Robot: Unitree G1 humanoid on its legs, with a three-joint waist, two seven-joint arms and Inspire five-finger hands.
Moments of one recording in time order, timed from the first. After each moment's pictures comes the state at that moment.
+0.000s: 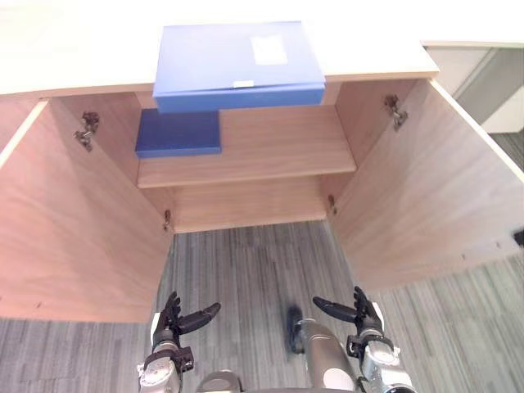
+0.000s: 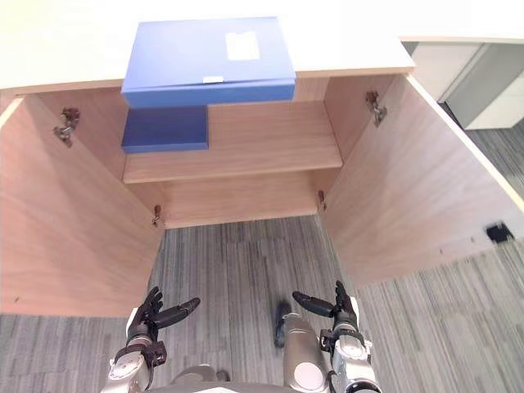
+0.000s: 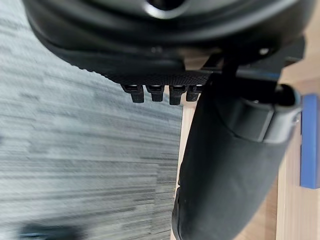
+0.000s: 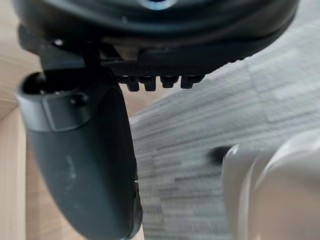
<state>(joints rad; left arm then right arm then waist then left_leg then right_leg) 0.14 0.11 0.09 0.73 -0.23 -0.14 0.09 0.04 -0.13 -0.09 0.82 0.11 -0.07 -0.13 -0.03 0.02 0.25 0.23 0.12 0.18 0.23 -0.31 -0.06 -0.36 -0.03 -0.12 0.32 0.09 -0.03</state>
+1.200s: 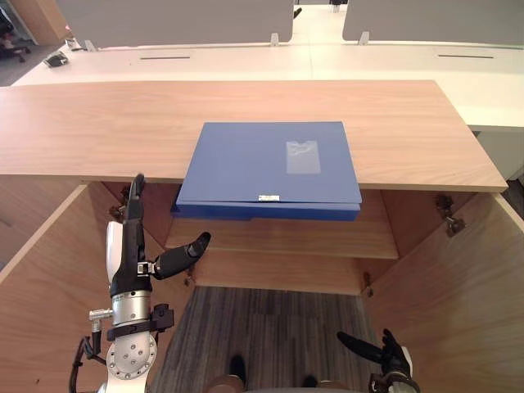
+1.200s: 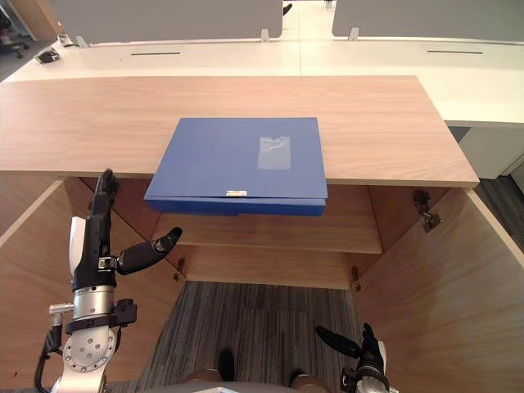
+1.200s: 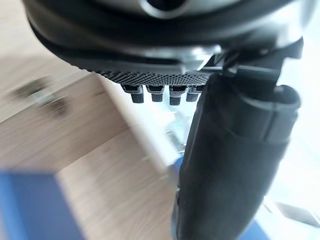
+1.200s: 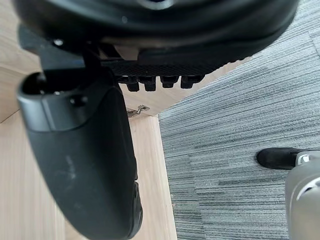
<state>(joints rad) 0.38 0.22 0.11 -0.39 0.37 -0.27 0.30 0.17 -0.13 -0.19 0.88 0.11 -0.12 -0.14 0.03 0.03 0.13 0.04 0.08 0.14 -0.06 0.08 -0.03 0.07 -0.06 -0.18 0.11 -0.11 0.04</state>
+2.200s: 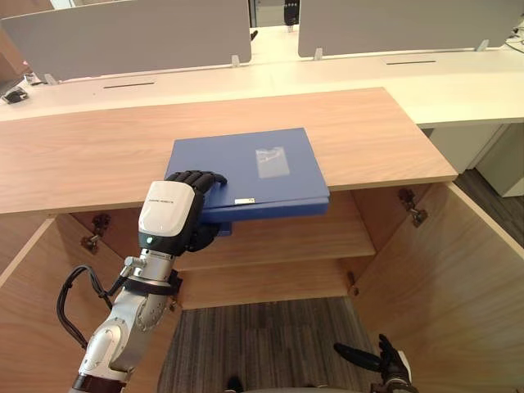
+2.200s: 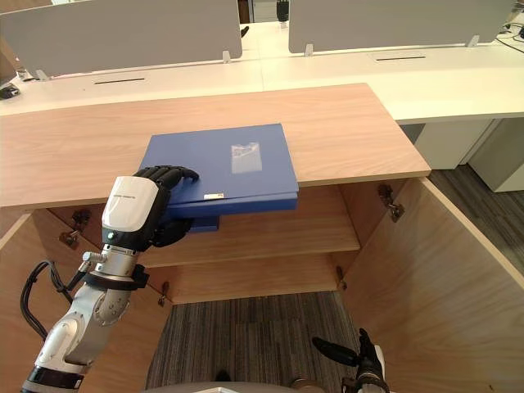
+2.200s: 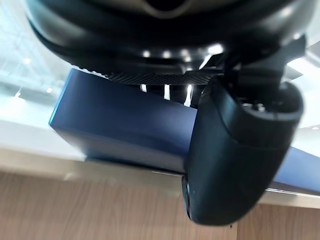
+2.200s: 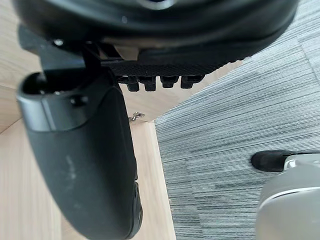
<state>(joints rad) 0.07 0.50 -0.05 -0.24 0.91 -0.18 0.35 0.20 -0.16 -0.12 0.86 0.09 -0.12 -0.12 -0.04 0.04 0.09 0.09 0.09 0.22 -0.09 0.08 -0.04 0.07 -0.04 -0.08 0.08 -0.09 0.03</state>
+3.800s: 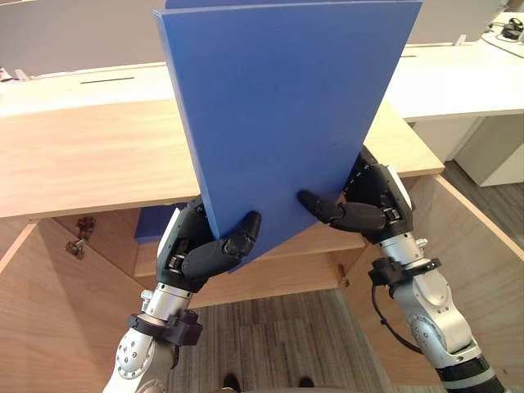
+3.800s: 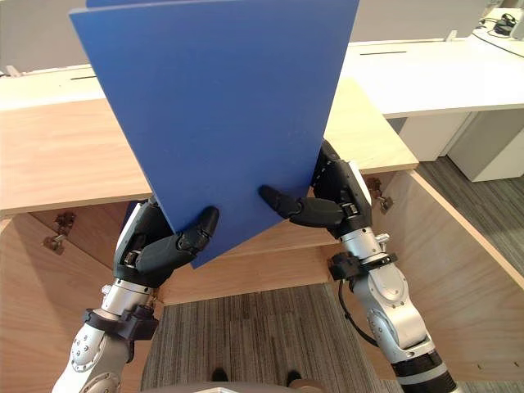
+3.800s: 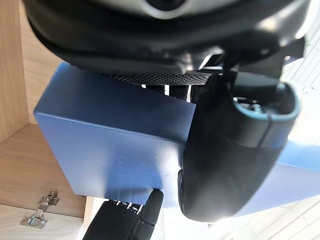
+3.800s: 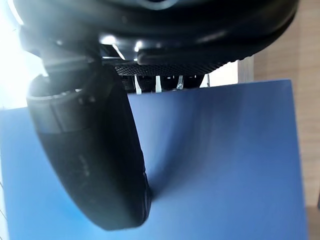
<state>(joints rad) 0.39 0.39 -0.19 -0.54 -0.61 -0.23 -0.12 -0.02 -0.54 0.19 -0.26 0.66 -0.23 0.07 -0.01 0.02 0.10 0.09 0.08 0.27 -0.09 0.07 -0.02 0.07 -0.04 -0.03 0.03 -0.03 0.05</state>
